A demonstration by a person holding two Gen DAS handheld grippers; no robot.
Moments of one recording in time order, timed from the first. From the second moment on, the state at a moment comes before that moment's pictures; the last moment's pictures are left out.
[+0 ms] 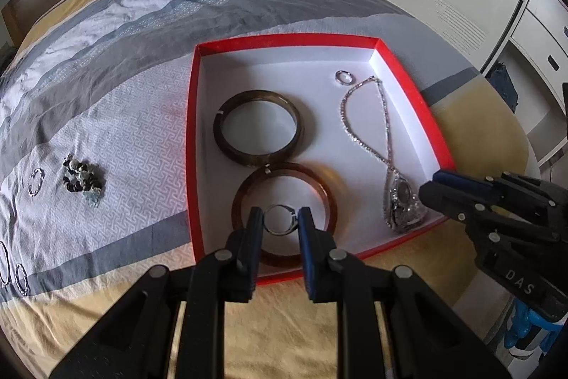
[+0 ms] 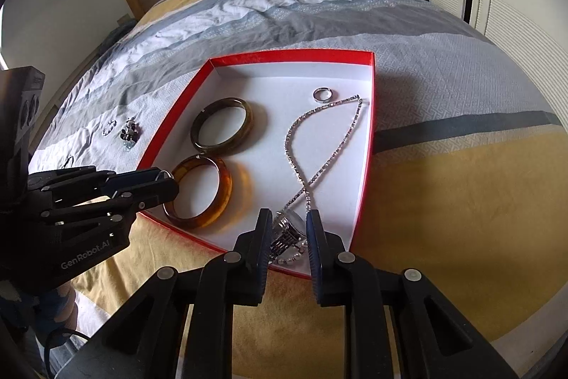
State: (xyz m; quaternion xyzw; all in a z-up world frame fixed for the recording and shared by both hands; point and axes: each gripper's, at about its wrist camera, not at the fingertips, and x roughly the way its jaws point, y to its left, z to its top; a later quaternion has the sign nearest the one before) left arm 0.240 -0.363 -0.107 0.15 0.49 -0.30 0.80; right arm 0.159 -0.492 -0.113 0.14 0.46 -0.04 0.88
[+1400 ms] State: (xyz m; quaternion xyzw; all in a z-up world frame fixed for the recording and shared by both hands) left arm 0.117 -0.184 0.067 0.03 0.38 -0.27 0.88; right arm 0.026 -0.391 0.037 0.12 0.34 -0.03 0.93
